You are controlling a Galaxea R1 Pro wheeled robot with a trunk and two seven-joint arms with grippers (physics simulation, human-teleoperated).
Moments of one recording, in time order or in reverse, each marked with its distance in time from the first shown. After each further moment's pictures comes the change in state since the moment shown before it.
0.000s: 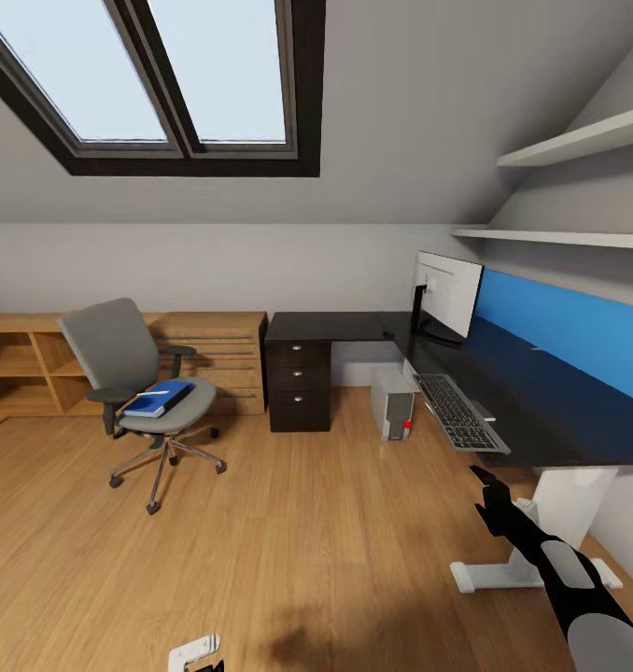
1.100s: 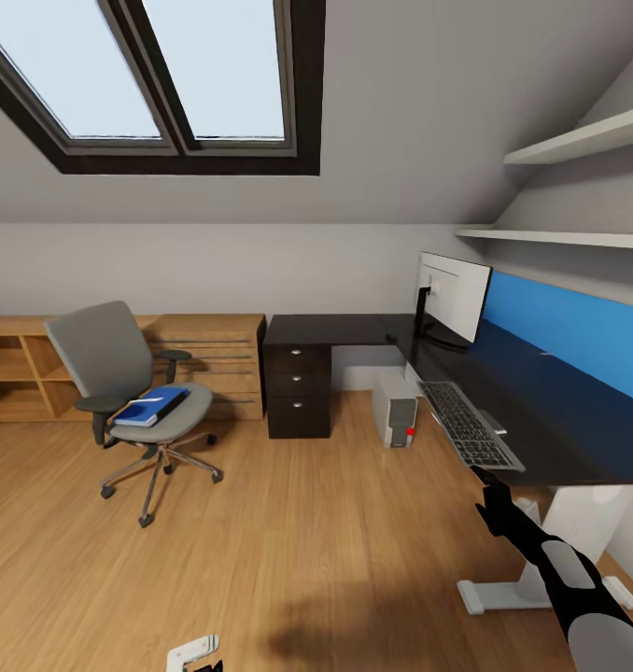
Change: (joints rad) left arm 0.000 0.004 0.000 0.000 0.001 0.000 -0.002; right arm 0.000 -0.001 -0.001 -0.001 0.000 0.000 0.000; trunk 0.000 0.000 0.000
